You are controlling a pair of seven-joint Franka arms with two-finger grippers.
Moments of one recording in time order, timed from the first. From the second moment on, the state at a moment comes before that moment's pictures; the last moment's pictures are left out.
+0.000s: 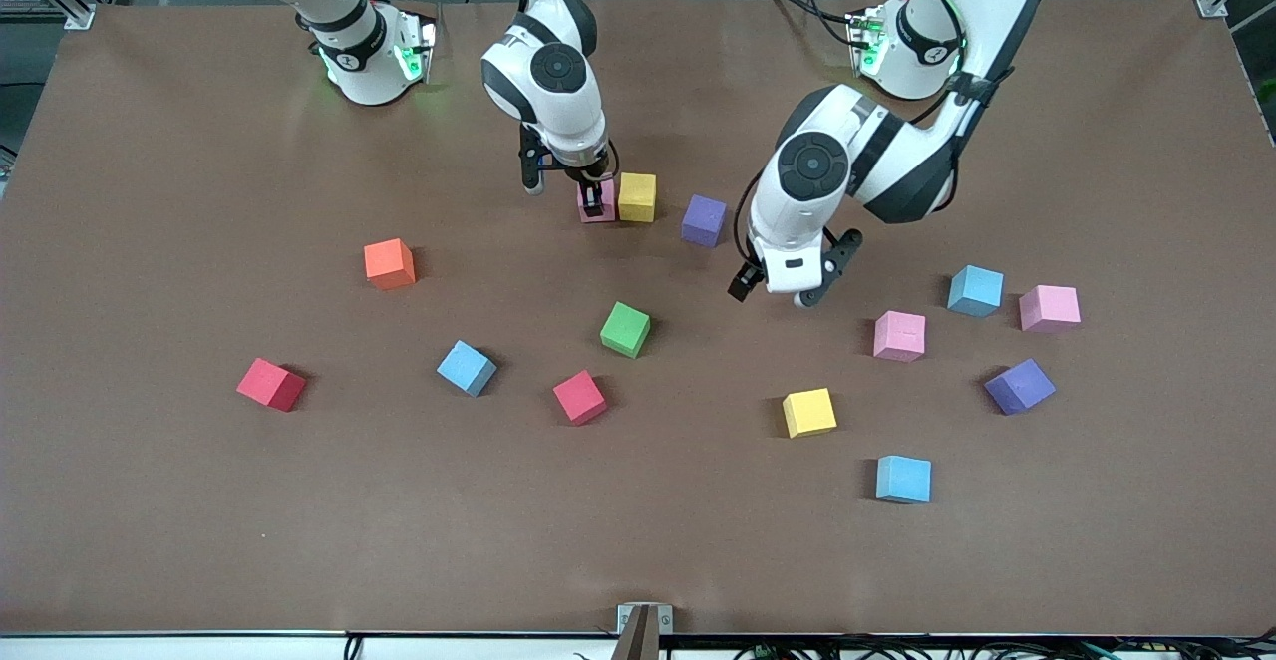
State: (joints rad) left arm -0.34 0.34 -0.32 -1.98 0.05 2.24 -1.67; right arm 0.94 0.33 0.02 -2.27 0.10 2.62 2.34
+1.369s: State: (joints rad) left arm -0.38 0.34 -0.44 -2.28 0.05 2.55 -2.16; right arm 0.95 0.37 0.02 -2.24 0.10 2.62 2.34
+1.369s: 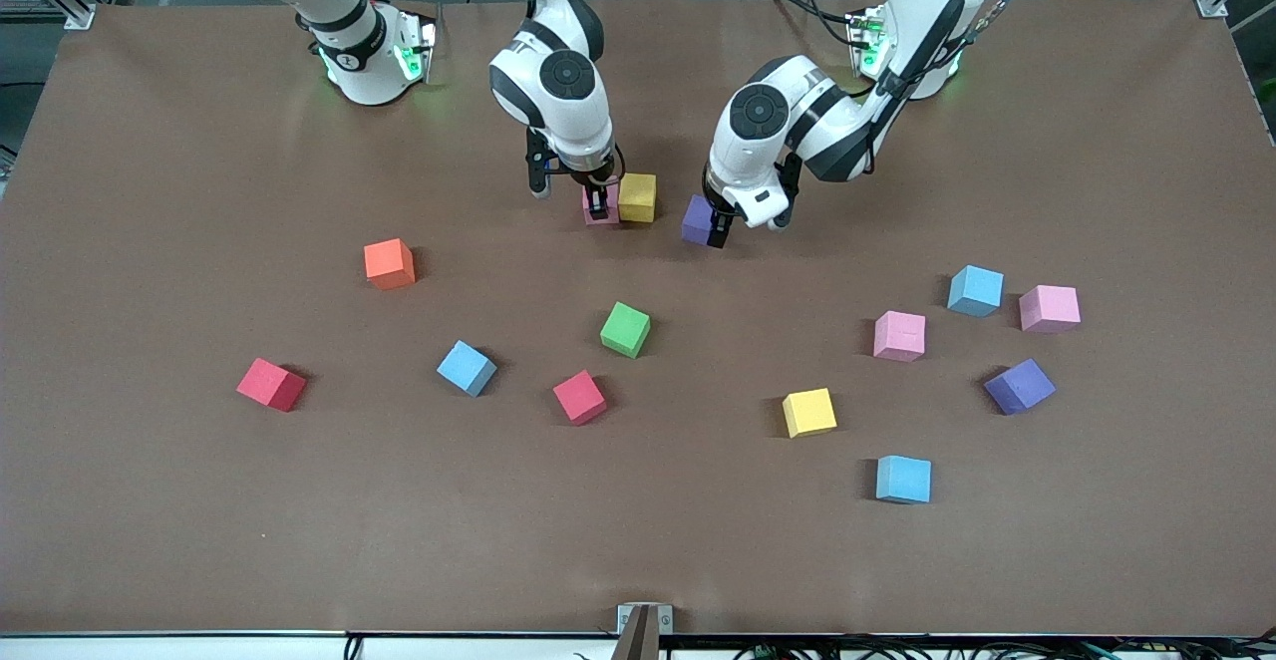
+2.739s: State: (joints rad) left arm -0.40 0.34 -0.46 -2.28 0.05 2.59 -2.48; right arm 0.97 0.37 0.02 -2.24 0.10 2.61 2.35
